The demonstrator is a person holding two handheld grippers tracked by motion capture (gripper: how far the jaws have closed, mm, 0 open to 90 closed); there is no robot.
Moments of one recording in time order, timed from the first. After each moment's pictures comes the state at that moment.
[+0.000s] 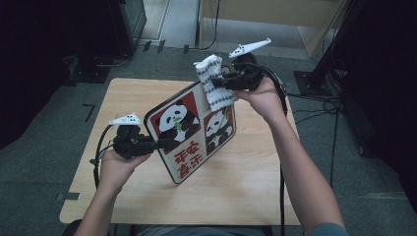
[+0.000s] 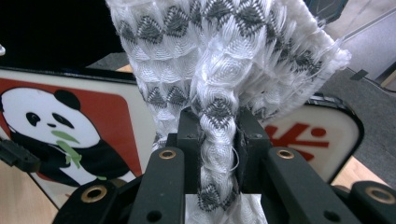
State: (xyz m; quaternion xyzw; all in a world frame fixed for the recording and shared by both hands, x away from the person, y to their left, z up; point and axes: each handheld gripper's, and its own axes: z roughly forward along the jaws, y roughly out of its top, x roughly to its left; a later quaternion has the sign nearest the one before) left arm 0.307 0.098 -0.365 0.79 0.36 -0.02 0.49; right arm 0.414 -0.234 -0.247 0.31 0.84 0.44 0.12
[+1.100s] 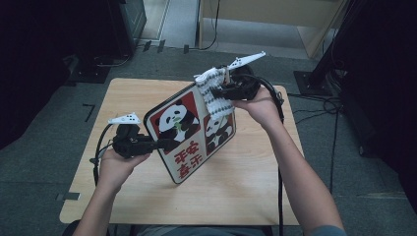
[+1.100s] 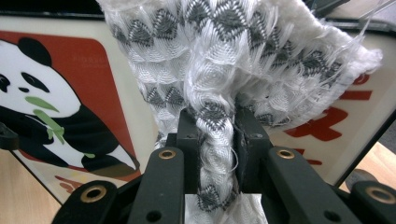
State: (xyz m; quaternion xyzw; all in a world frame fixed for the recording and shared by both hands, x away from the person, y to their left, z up) left arm 0.309 0.099 -0.365 0.79 0.36 -0.03 0.50; right arm 0.417 -0.238 -0.284 0.31 0.84 0.43 0.10
